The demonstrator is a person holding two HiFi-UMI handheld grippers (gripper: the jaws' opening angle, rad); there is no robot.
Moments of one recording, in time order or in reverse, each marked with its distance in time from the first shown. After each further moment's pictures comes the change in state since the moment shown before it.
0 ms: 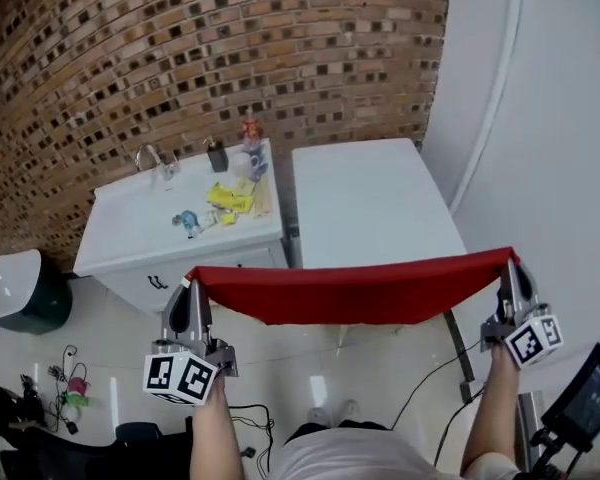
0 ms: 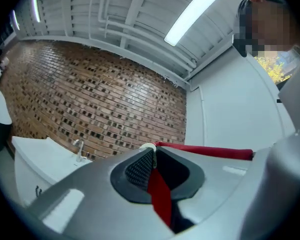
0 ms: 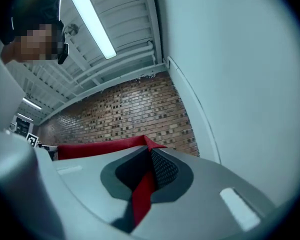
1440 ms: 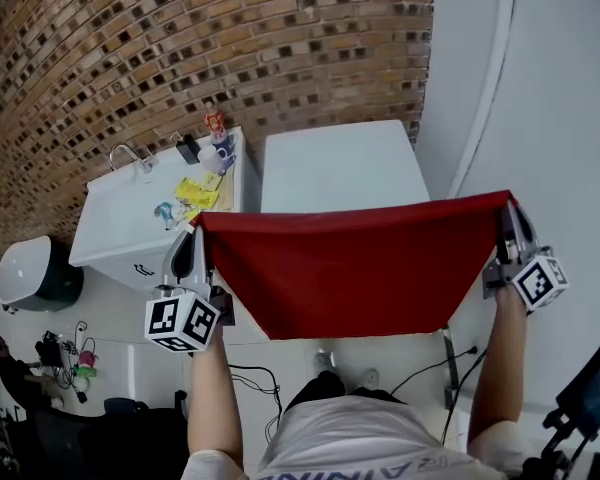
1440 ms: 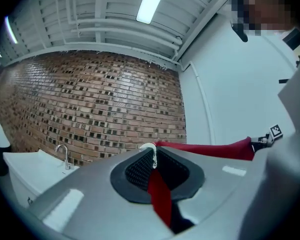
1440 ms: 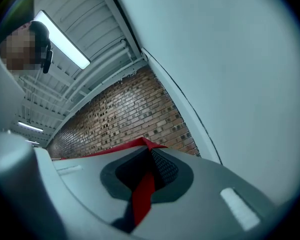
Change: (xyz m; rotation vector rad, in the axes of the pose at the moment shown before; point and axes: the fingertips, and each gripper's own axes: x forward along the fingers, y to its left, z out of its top) left arm 0.209 -0.147 -0.064 0.189 0.070 0.070; right arm 0.147 -0.259 0.006 0.199 0.017 0.089
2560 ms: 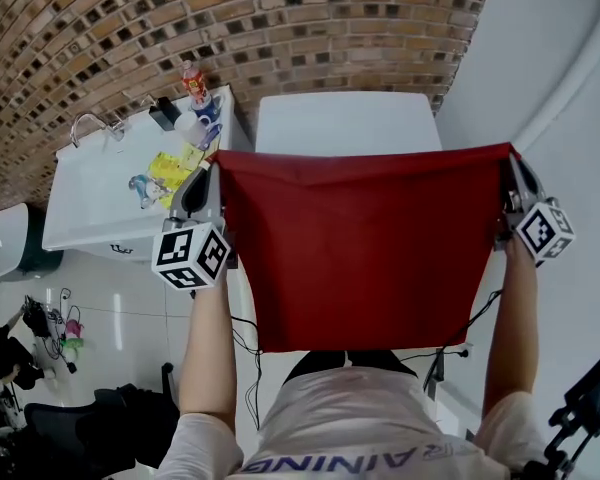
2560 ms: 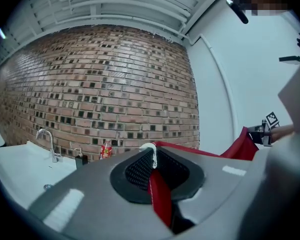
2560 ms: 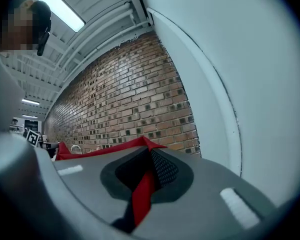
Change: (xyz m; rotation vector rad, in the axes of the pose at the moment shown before) left arm 0.219 0.074 -0.111 0.020 0.162 0.020; right arm 0.231 -0.097 -0.085 -0.157 0.242 -0.021
